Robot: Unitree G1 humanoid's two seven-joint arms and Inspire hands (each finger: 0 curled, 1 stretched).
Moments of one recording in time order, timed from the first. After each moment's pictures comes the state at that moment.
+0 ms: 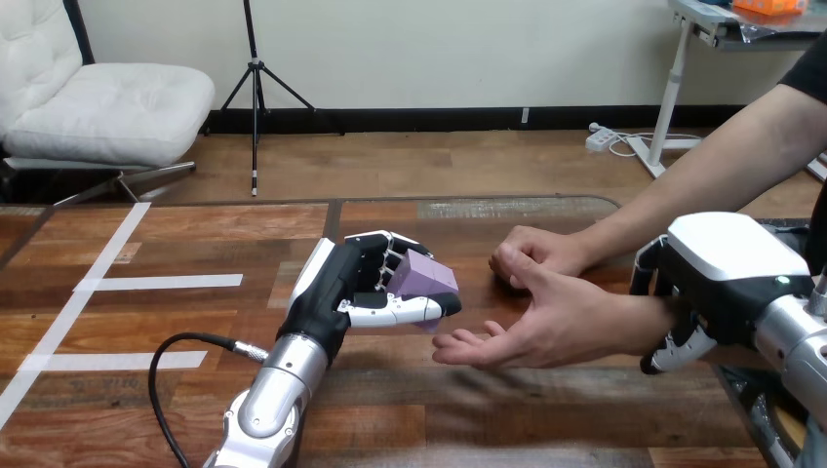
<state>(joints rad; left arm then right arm) -0.55 0.09 -0.05 1.18 0.12 -0.65 -0.10 -0.14 -0.75 0.15 -0.05 -0.78 0.08 0.34</state>
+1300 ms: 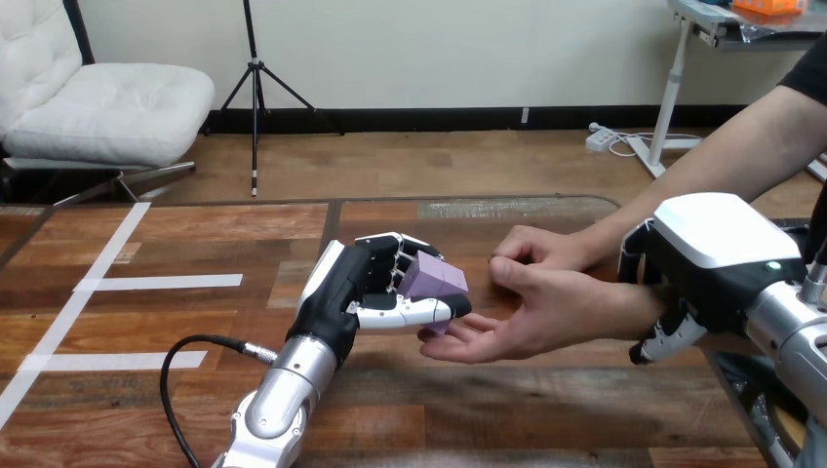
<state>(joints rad) -0.55 0.06 -0.03 1.18 0.12 -0.64 -0.13 -0.15 -0.75 0.15 -0.13 -0.81 0.08 0.35</state>
